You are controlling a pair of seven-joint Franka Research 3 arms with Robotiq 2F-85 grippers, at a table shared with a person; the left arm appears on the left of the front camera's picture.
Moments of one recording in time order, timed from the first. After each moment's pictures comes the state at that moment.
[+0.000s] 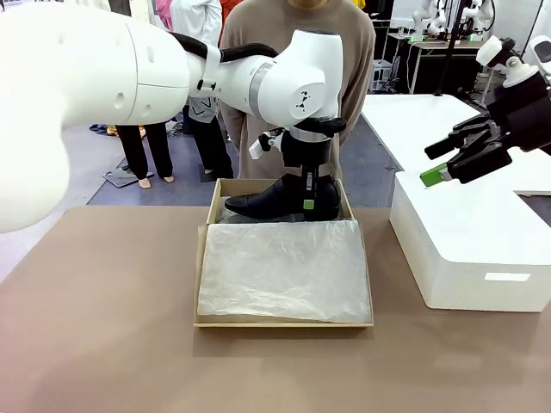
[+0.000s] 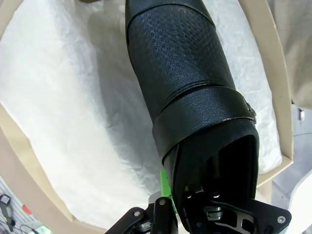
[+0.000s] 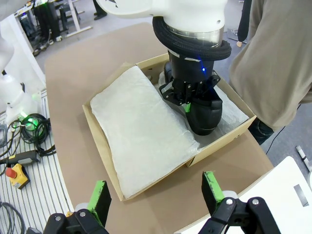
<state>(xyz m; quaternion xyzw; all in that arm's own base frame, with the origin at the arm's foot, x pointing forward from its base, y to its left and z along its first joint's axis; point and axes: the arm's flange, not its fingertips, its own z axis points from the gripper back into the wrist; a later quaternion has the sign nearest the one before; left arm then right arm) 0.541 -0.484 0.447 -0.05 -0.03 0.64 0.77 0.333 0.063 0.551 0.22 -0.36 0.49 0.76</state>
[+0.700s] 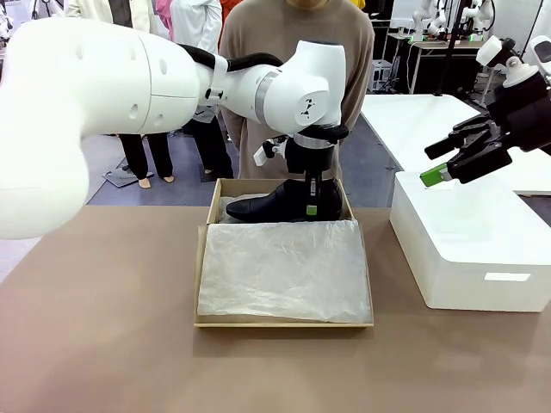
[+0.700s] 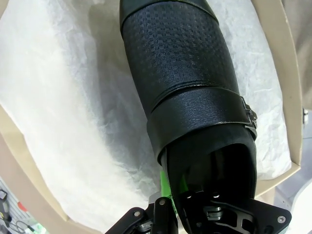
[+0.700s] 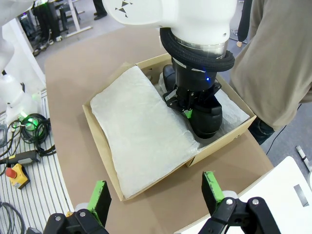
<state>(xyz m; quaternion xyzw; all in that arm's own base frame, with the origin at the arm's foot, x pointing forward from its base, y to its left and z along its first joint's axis) 0.547 -0.493 0.431 -0.04 -0.02 0.65 0.76 0.333 0.063 0.551 0.22 -0.36 0.49 0.76</state>
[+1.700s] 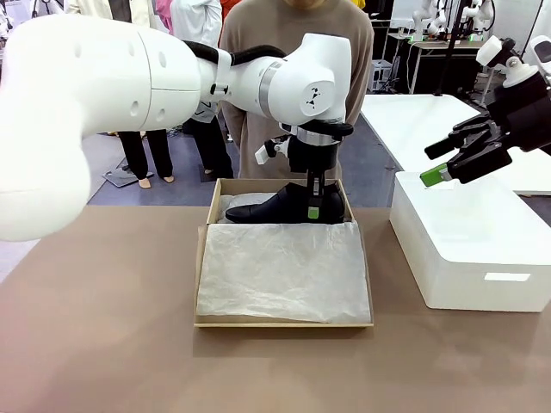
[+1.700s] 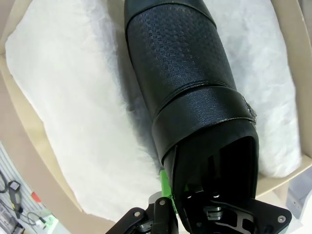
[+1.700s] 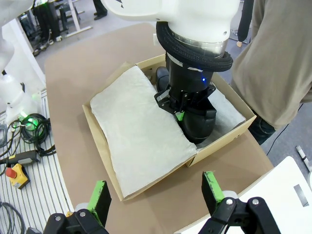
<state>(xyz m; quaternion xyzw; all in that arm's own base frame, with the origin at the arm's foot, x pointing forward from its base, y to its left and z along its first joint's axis) 0.533 -0.496 0.440 -0.01 0.00 0.65 0.76 0.333 0.063 0.551 0.22 -0.36 0.49 0.76</state>
